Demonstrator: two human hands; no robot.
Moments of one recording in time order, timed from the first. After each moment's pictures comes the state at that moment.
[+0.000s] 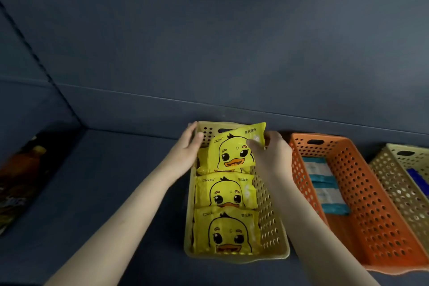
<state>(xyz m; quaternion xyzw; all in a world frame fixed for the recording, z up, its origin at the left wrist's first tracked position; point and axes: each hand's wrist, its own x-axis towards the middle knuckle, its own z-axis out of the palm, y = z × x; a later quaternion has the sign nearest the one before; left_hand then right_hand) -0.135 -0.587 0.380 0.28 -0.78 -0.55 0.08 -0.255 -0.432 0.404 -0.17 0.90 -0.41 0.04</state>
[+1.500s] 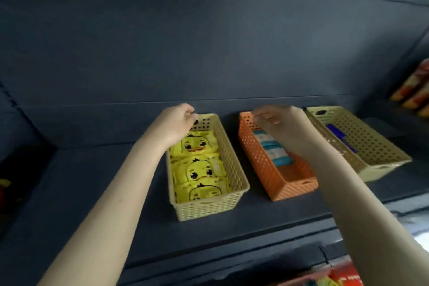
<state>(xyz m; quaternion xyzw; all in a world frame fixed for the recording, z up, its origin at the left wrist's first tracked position) -0.127 -0.541 0.462 0.16 -0.92 -0.34 0.10 -0.204 -0.296 0.502 -0.31 0.89 -0.32 -0.04</state>
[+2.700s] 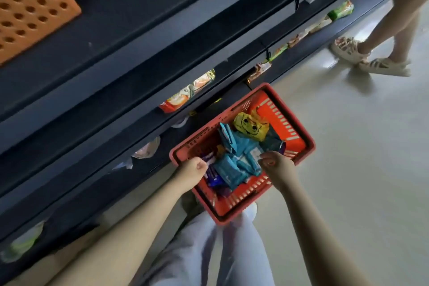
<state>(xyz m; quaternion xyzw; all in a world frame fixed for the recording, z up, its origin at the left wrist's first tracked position) -0.071 -0.069 0.028 0.14 -0.82 -0.38 -0.40 -0.069 0.180 0.049 0.22 0.87 -0.35 0.26</state>
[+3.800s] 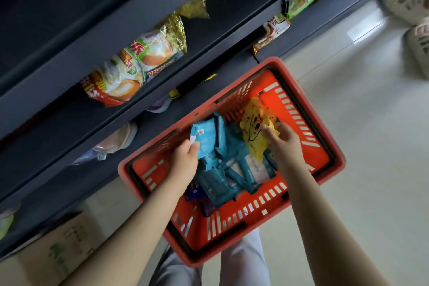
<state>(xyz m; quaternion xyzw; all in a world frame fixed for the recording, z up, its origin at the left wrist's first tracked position) -0.126 0.005 -0.114 0.38 -0.72 -0.51 -0.28 -0.166 0.229 -0.094 0.32 0.75 -0.53 0.22</state>
